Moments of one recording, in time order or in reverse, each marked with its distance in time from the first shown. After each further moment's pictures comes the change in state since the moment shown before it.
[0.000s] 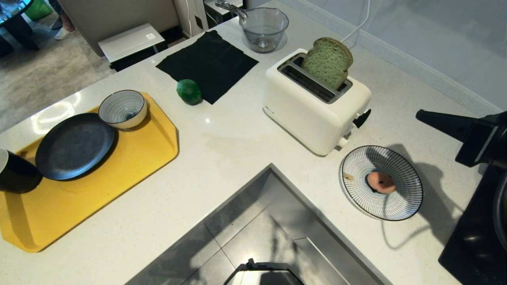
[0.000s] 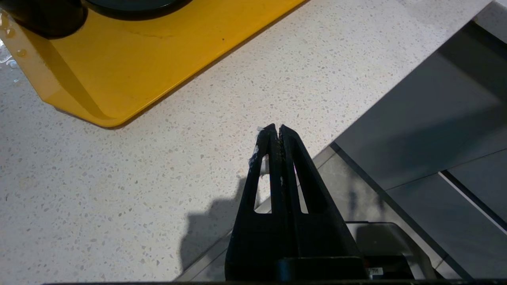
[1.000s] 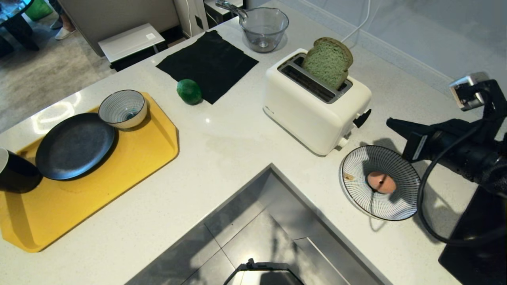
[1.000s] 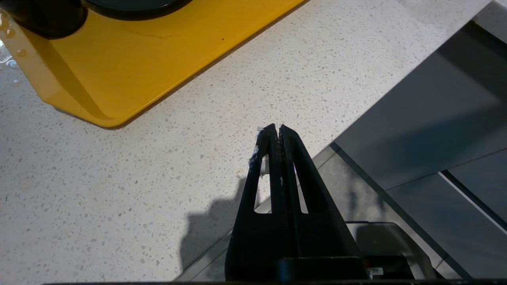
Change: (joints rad) left arm 0.000 0.000 0.000 0.000 0.000 0.000; right arm -0.080 0.269 0.070 -0.375 -0.023 -0.099
